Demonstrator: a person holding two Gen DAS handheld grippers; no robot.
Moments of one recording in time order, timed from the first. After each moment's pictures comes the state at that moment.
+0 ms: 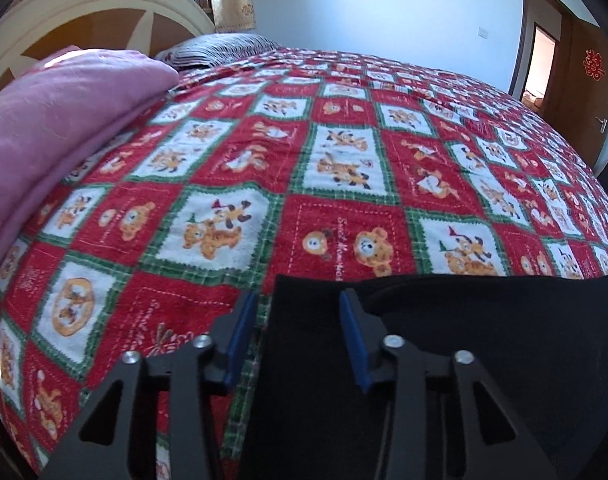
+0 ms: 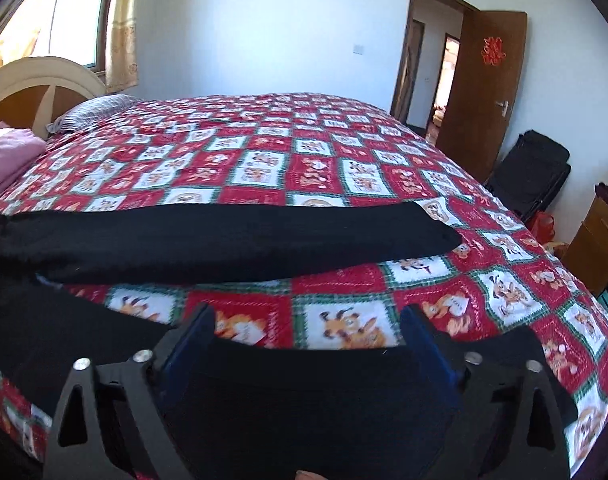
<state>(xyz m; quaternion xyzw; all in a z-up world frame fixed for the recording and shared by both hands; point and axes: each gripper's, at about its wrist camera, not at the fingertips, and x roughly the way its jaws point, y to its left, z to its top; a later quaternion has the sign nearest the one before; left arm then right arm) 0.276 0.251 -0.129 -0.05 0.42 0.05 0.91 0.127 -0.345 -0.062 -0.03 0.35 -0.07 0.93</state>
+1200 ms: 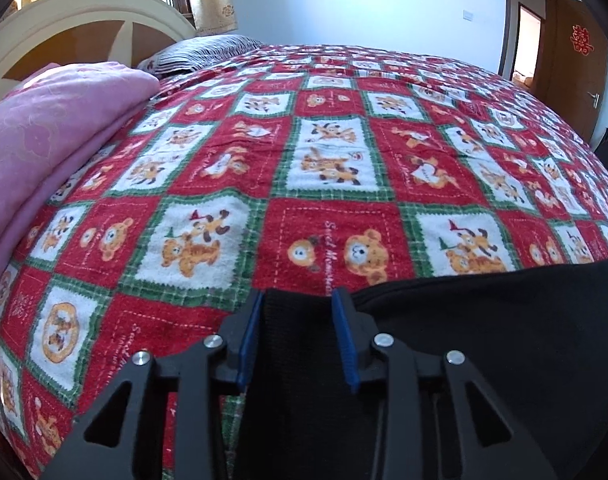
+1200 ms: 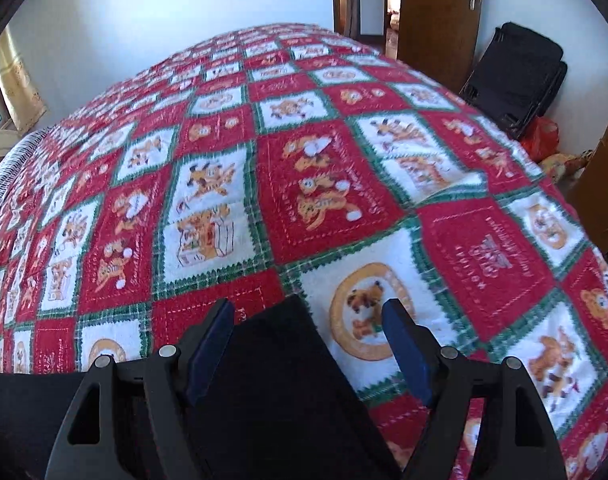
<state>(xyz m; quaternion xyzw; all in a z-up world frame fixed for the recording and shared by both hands) 0.291 0.240 -0.136 0.00 0.42 0.04 0.91 0.367 -0.538 -0.111 0.09 0.48 -0.12 0.87</state>
